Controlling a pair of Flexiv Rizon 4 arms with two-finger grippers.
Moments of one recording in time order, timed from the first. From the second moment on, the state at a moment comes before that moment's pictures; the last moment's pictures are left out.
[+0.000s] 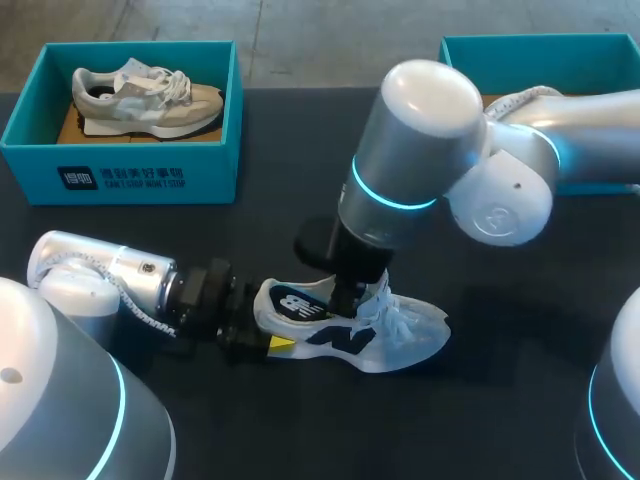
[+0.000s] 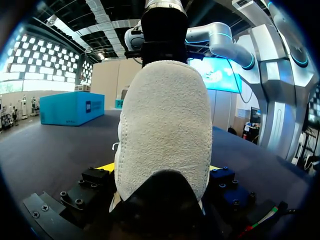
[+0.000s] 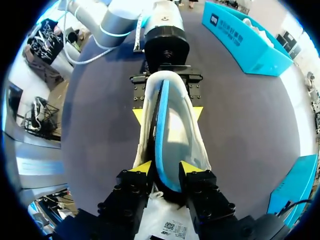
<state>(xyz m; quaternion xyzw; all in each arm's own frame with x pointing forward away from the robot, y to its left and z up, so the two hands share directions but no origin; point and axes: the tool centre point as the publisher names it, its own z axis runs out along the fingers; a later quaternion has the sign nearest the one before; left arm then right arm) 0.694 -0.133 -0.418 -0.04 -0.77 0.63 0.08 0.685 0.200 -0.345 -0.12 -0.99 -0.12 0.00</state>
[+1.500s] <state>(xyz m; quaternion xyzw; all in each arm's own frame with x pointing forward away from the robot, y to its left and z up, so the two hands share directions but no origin) 0.694 -0.133 -0.418 -0.04 -0.77 0.63 0.08 0.687 0.222 -0.316 -0.10 -0.98 -0.14 0.06</state>
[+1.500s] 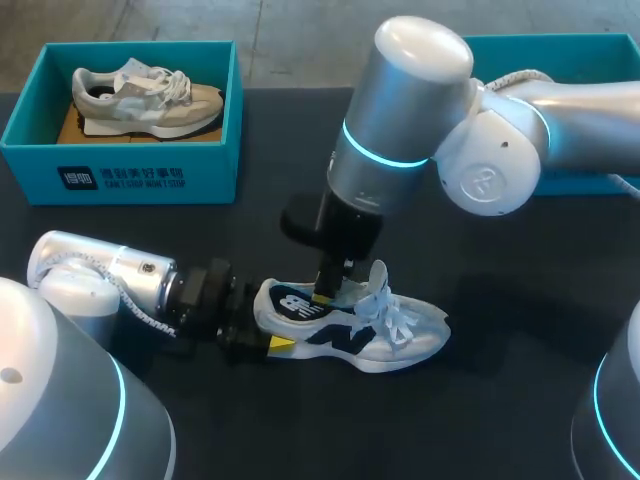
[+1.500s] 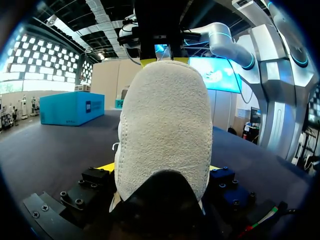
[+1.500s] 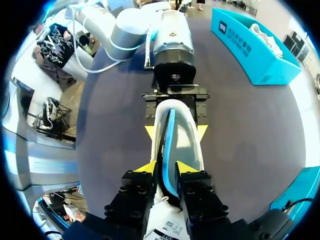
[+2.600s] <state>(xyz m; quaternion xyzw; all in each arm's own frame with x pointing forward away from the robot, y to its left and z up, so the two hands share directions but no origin) 0.694 -0.133 -0.418 -0.04 -0.77 0.63 0.08 0.693 0.231 -0.337 -0.11 -0.98 -0.15 0.08</state>
